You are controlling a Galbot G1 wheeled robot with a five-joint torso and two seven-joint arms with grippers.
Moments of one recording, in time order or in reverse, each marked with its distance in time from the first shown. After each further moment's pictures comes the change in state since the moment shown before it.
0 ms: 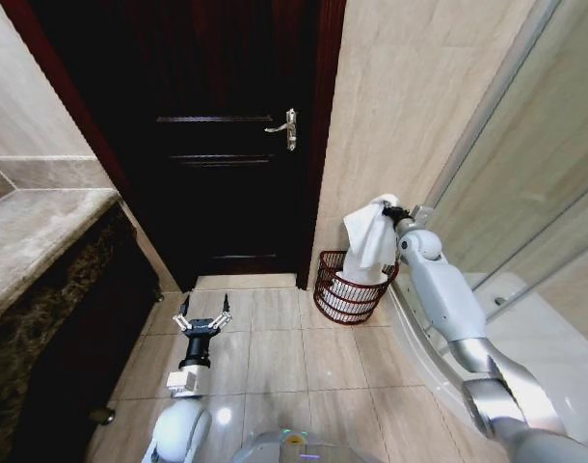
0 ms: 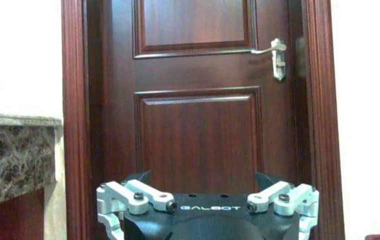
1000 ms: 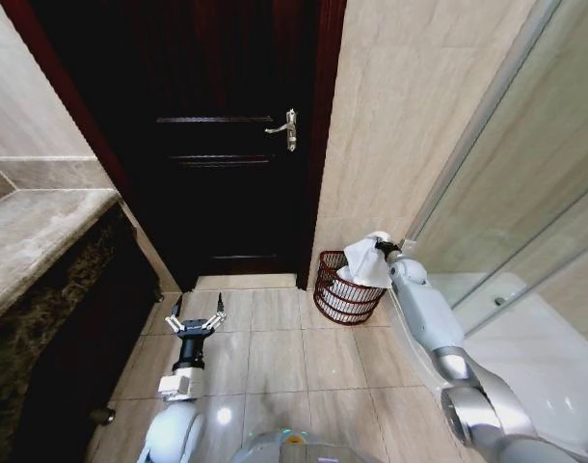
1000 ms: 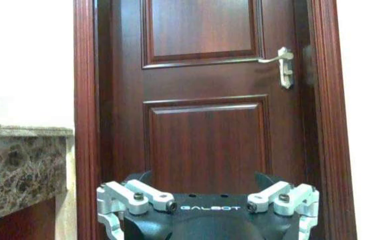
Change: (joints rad) left arm 0.026 -0.006 -0.028 -0.028 -0.001 -0.018 -0.003; right arm -0.063 0.087 0.072 -0.205 -0.070 -0.035 -0.063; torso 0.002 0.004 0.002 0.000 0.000
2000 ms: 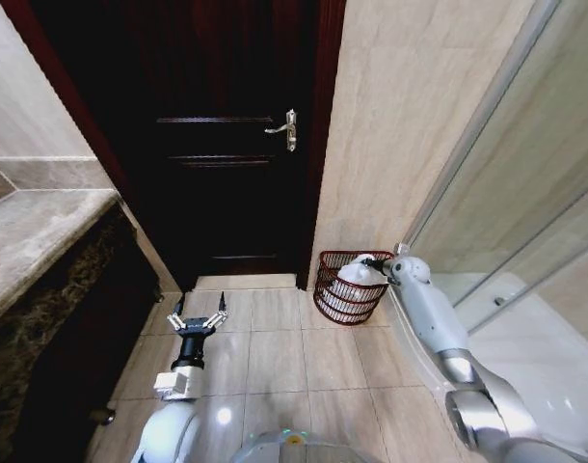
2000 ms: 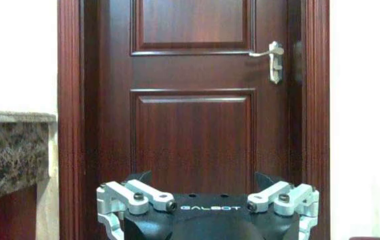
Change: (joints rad) left arm 0.014 0.069 0.040 -0.051 -0.076 0.084 -0.014; right arm -0.025 -0.019 0.003 0.049 0.173 -0.470 -0.036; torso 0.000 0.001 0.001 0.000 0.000
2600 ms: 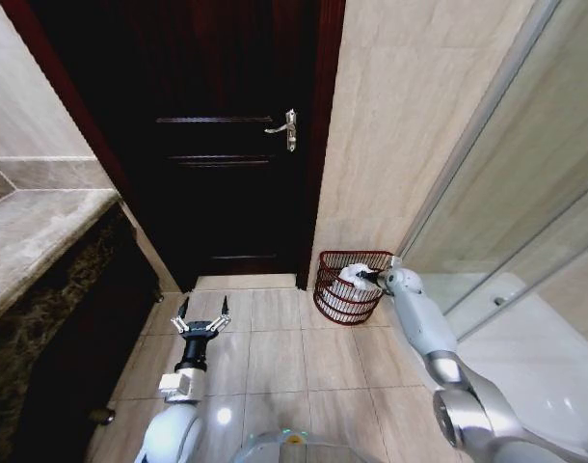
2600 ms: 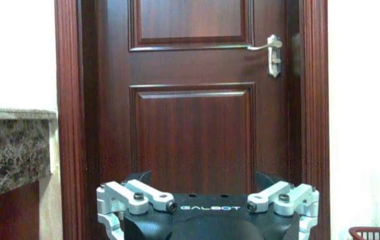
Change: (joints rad) left arm 0.015 0.001 -0.002 0.010 0.018 -0.013 -0.001; right arm 0.049 0.103 0.098 -0.222 -0.247 0.061 -0.162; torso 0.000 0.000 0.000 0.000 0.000
